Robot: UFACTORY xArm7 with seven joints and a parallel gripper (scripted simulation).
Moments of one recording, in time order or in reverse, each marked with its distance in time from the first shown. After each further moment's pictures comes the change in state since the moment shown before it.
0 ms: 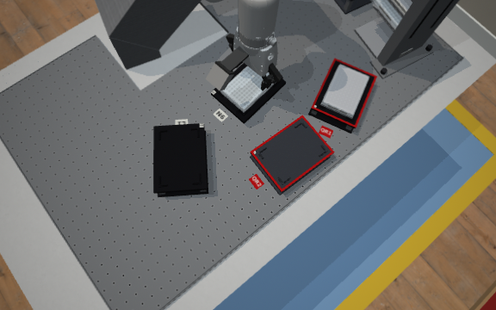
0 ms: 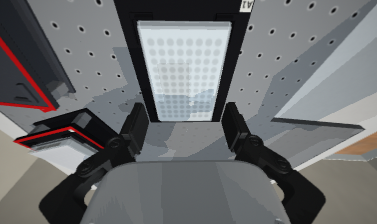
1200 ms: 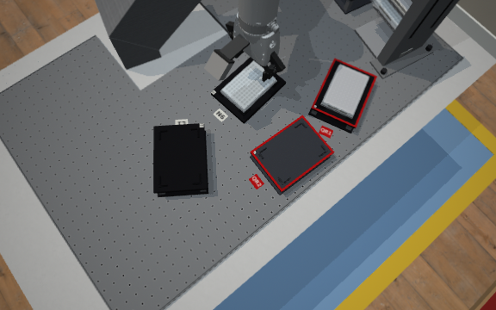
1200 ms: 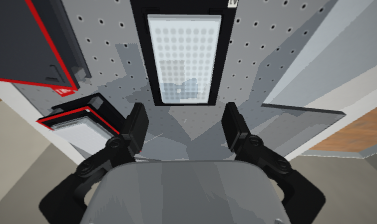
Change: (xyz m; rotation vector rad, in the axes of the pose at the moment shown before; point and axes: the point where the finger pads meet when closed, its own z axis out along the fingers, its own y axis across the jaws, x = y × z) arm 0.000 0.000 -0.043 0.000 -0.001 0.000
